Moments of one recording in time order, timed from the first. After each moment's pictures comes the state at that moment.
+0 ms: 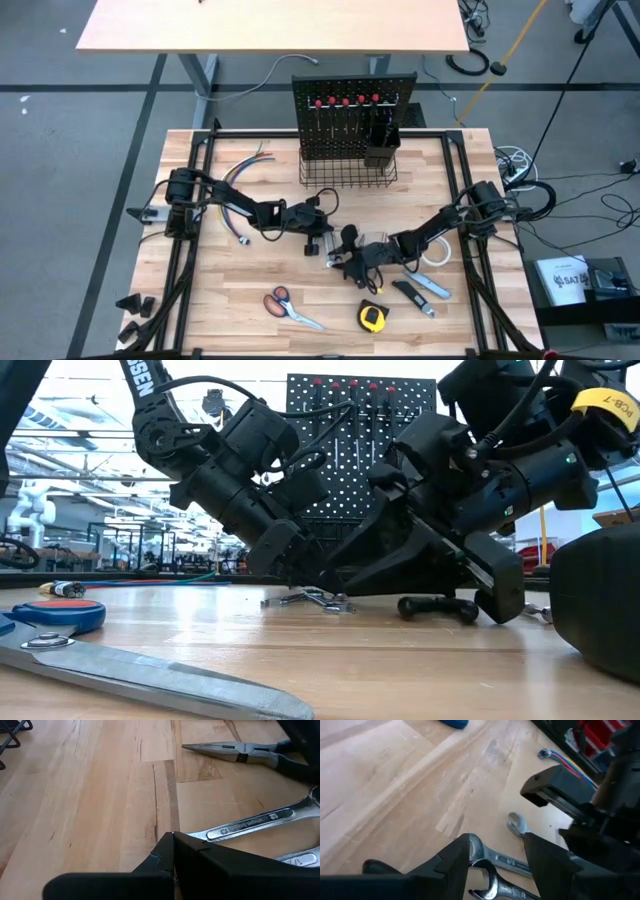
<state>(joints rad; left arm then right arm) -0.01 1.98 0.81 0.47 -0.01 0.11 0.31 1.95 0.69 0.74 0.31 -0.50</state>
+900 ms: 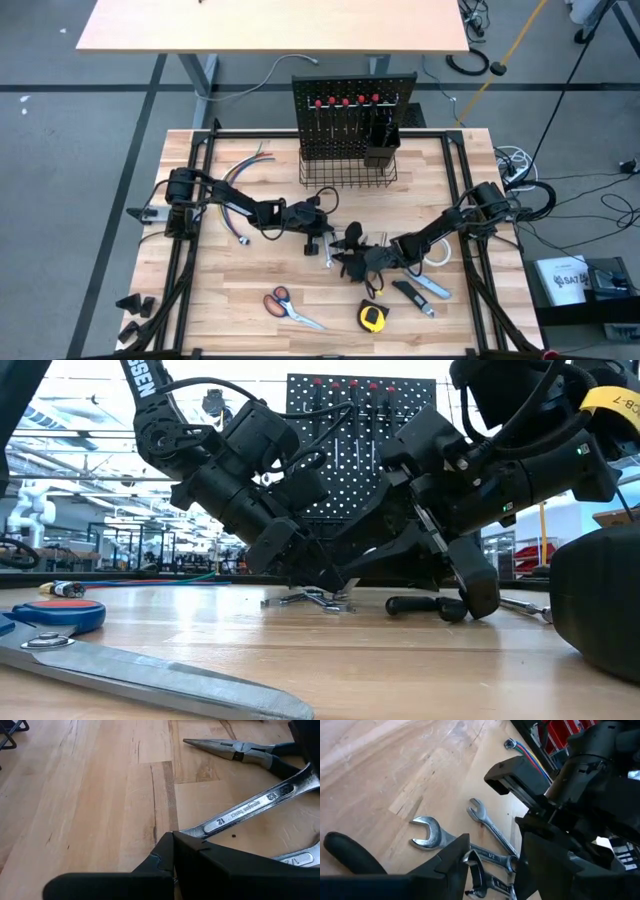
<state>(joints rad) -0.01 1.98 0.81 0.48 0.02 0.12 0.34 1.95 0.69 0.73 0.55 -0.64</state>
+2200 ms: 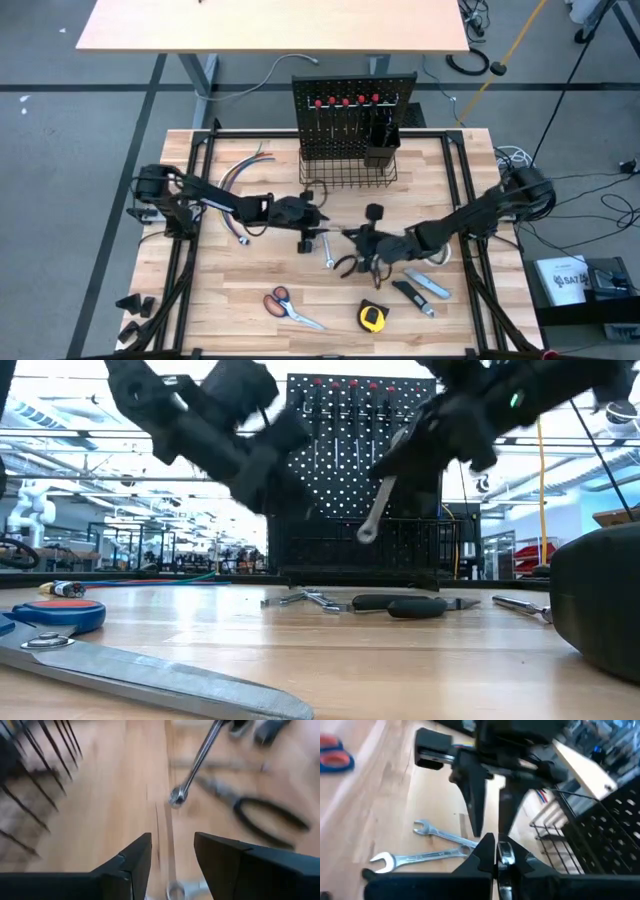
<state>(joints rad) -0.01 1.71 0.77 0.40 -0.03 0.13 0.37 1.53 0.73 0.30 0.69 -0.11</state>
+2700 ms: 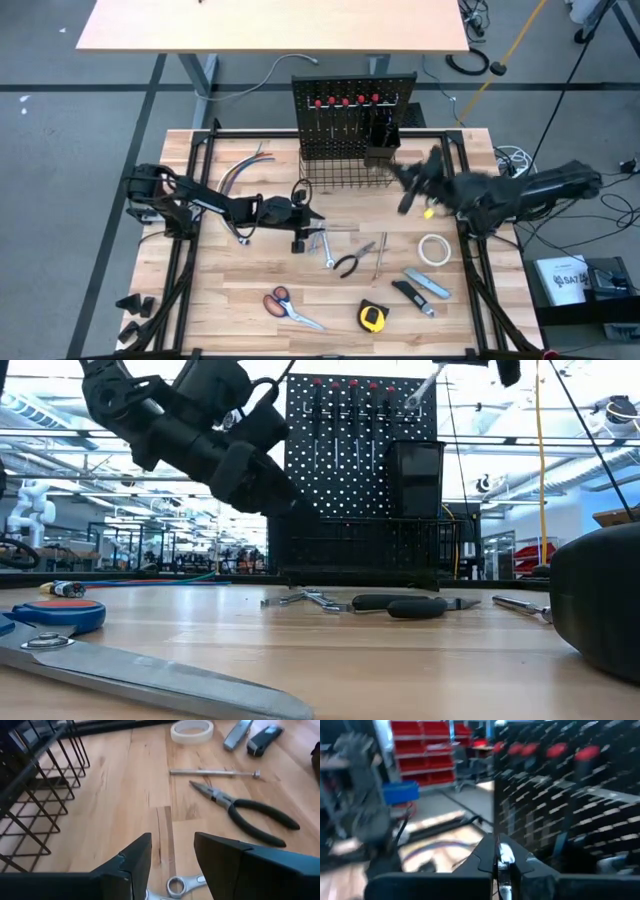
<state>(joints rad) -0.02 1.65 0.64 0.56 -0.03 0.14 0.19 0.86 0.79 0.00 0.77 0.14</state>
